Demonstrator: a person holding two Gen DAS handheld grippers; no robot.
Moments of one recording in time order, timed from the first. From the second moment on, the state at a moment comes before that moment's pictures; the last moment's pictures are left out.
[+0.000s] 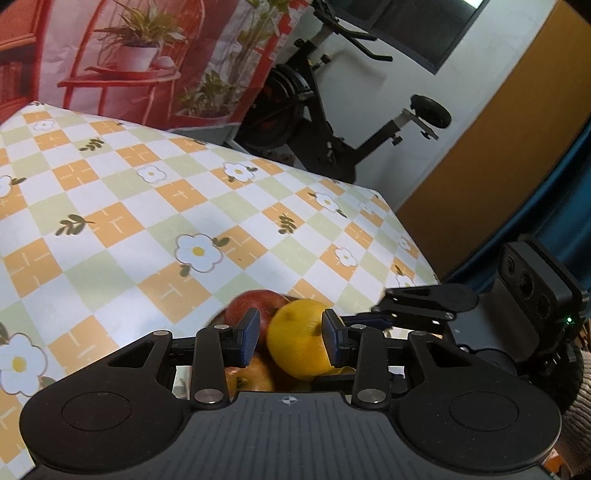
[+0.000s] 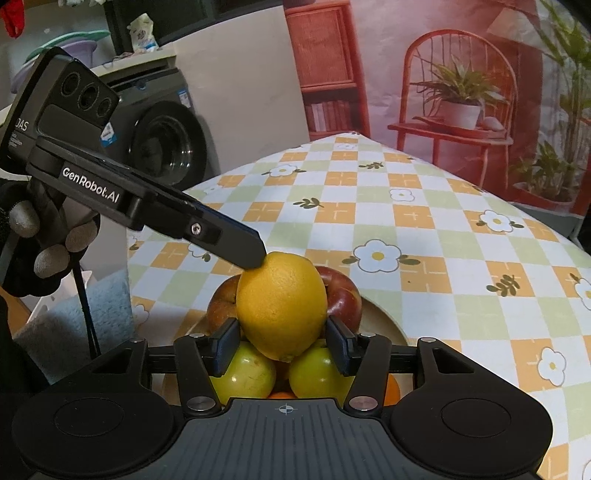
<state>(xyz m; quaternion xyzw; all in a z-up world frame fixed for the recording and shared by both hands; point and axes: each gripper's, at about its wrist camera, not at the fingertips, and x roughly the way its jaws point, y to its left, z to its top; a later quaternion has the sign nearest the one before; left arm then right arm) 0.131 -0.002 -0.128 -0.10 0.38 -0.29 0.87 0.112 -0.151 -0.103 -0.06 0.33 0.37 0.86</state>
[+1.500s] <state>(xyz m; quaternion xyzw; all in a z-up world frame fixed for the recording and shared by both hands) 0.003 -0.016 -0.055 0.07 0.21 -0.11 0.97 -0.024 -0.195 -0.055 0.09 0.22 0.05 0.97</state>
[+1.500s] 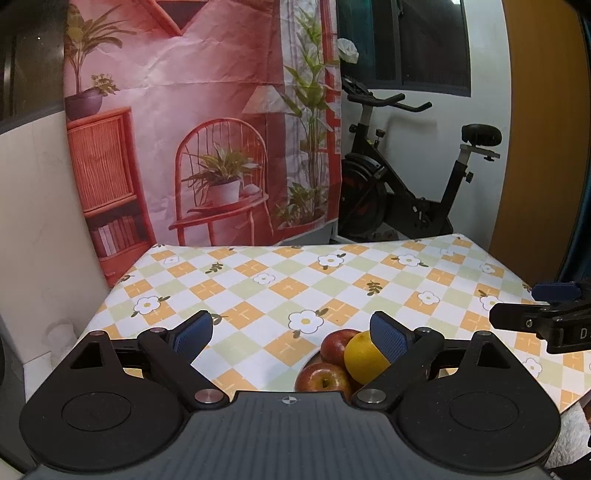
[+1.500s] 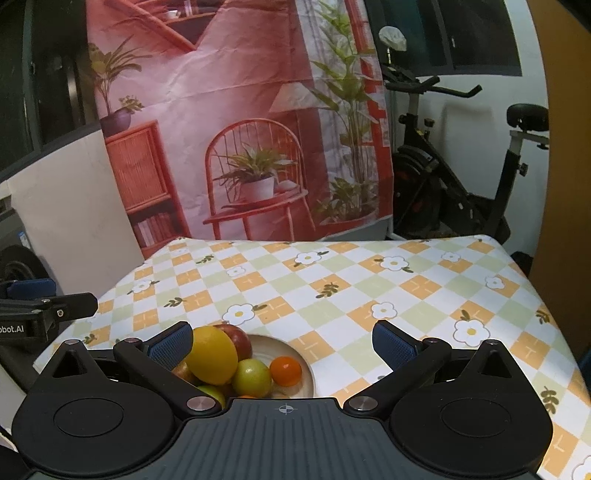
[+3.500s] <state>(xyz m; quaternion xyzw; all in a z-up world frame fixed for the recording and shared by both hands) 0.000 -0.015 -0.057 0.06 0.20 -0.12 0.97 -0.026 -0.196 -0.050 0.08 0.22 0.04 0.97</state>
